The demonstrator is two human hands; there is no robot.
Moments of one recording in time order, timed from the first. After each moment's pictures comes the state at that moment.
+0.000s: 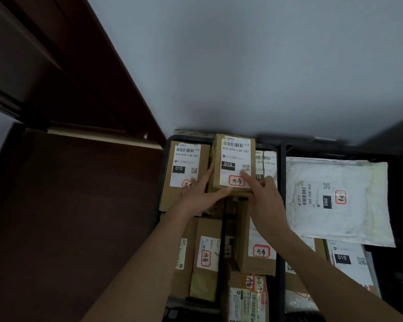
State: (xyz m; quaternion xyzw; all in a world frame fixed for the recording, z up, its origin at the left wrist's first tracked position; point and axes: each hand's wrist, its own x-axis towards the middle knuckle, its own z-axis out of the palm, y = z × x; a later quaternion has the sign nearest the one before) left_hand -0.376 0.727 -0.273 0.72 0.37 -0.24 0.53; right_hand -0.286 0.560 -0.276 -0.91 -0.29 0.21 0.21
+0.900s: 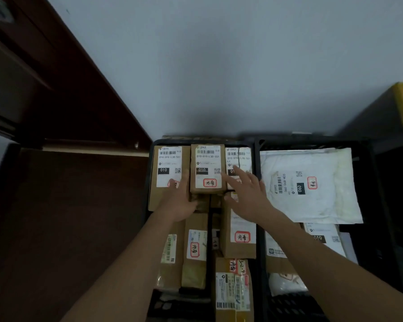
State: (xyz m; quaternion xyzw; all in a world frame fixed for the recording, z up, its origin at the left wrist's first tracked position) left_hand -0.391 0.710 -0.258 0.81 0.36 -0.25 0.39; right_hand -0.270 0.537 -0.260 -0.88 -0.34 0.32 0.12
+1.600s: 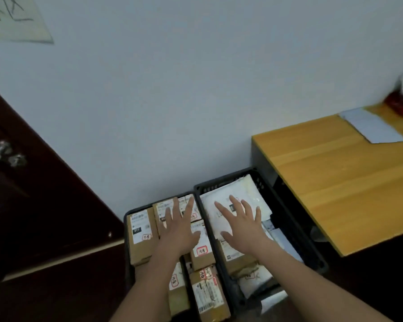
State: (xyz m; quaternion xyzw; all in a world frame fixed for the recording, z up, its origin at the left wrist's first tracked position) left_hand -0.416 0.570 -0.063 0.96 0.15 -0.18 0.18; right_hand -0.365 0.387 -0.073 -0.95 -0.23 0.17 0.10
